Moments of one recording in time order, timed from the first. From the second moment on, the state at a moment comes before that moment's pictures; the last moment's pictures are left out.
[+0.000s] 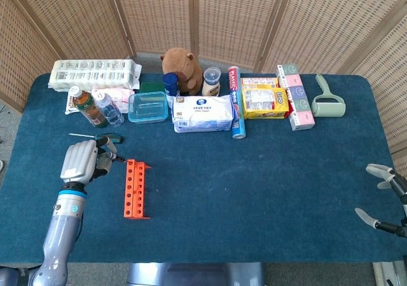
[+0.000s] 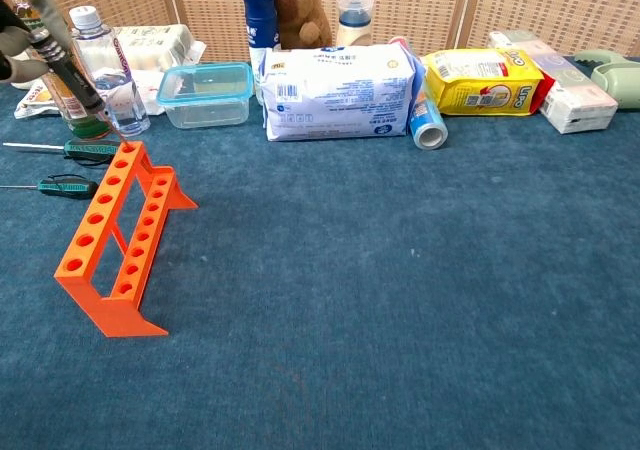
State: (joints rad) left arm -0.56 -1.30 -0.33 -2.17 0.71 1.43 0.63; right arm 0.05 -0.92 0.04 -1.60 -1.68 1.69 0.62
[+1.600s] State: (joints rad) left arm -0.67 -1.38 -0.34 -2.10 0.52 1.48 0.70; right arm 0.05 -0.91 0.04 -1.60 -1.67 1.68 0.64
